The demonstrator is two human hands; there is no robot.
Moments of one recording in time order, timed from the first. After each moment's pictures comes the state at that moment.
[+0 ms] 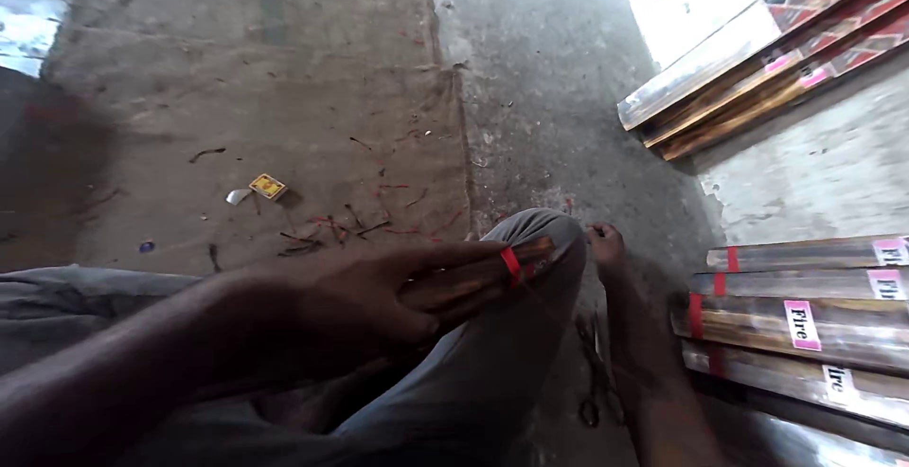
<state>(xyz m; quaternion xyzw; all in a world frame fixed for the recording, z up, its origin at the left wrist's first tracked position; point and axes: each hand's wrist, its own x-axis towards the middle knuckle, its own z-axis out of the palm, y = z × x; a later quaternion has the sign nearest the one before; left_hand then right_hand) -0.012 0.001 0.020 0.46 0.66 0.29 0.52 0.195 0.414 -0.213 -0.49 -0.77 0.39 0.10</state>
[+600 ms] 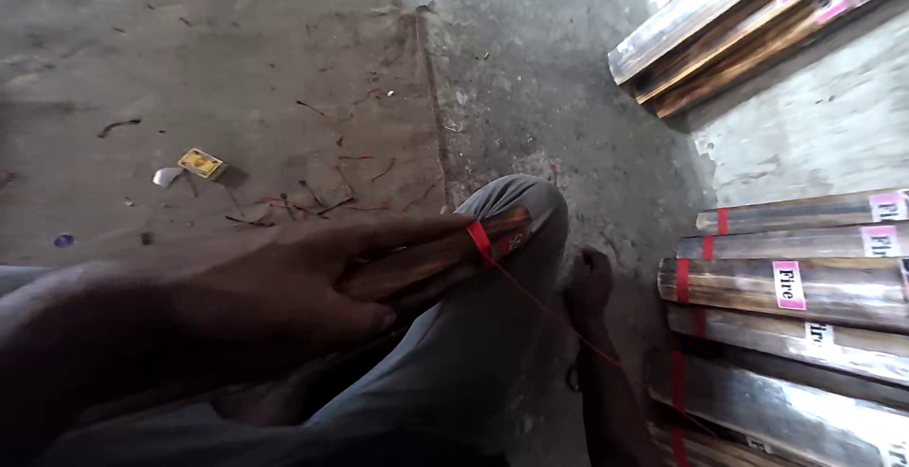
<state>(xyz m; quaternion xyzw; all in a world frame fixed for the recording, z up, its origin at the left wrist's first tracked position) -0.008 0.006 0.012 0.46 0.68 0.30 0.49 0.305 0.322 -0.233 -0.47 -0.83 0.23 0.17</state>
